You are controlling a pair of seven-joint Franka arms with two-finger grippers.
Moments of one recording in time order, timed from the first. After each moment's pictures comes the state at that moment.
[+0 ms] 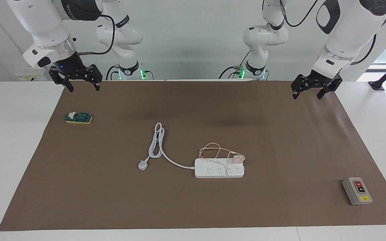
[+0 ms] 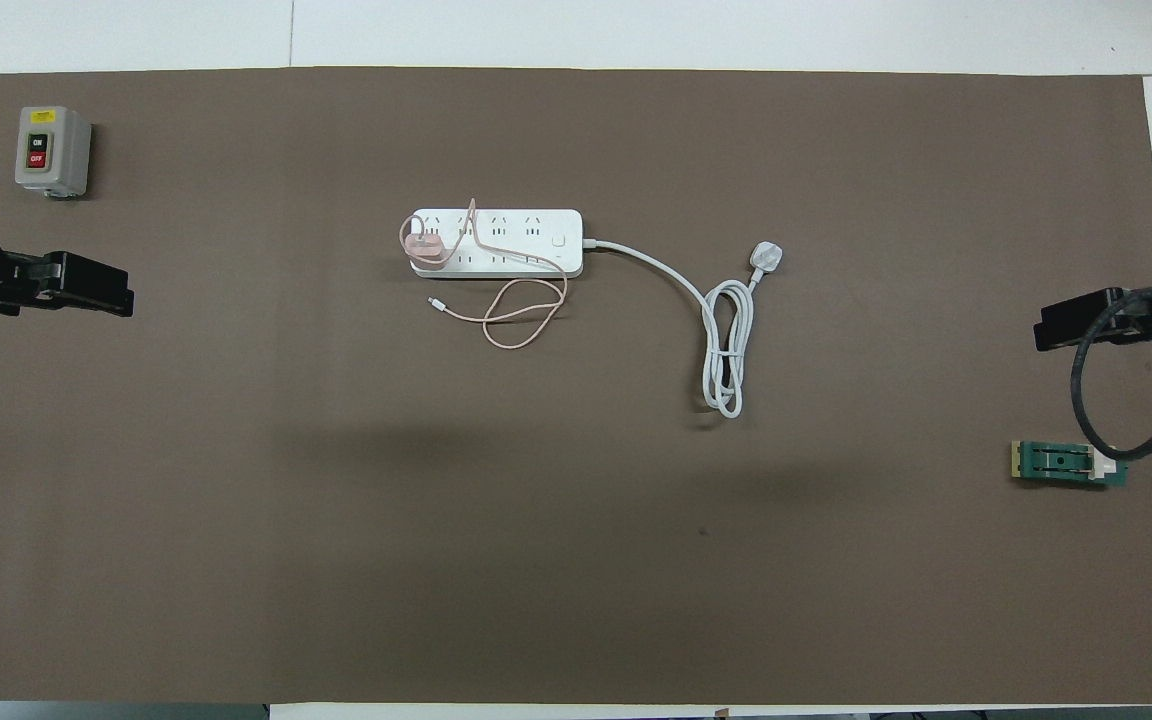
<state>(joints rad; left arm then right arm) 0.00 -0.01 -0.10 -1.63 0.00 1.63 -0.01 -0.05 -0.07 0.03 -1.67 0.01 1.56 -0.04</state>
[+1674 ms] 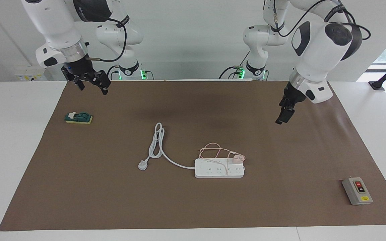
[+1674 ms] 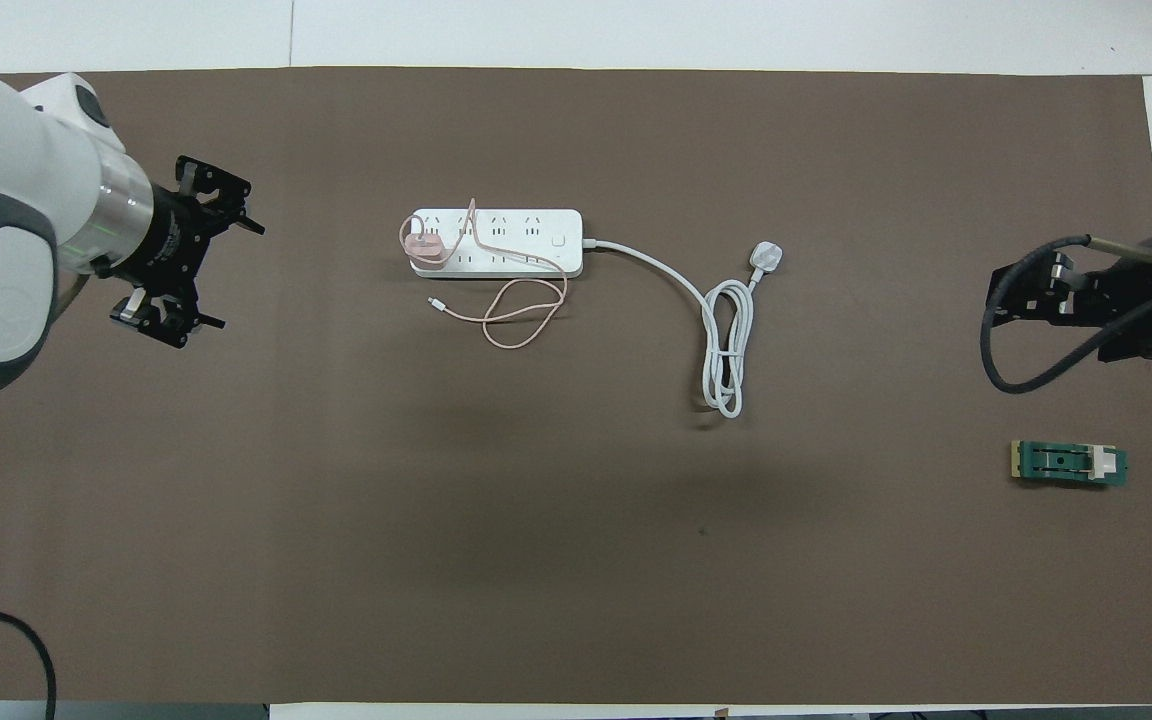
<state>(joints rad) -0.10 0.18 -0.13 -1.62 -0.06 1.80 -1.40 0.01 -0.06 0.05 -1.69 0.01 1.59 0.45</state>
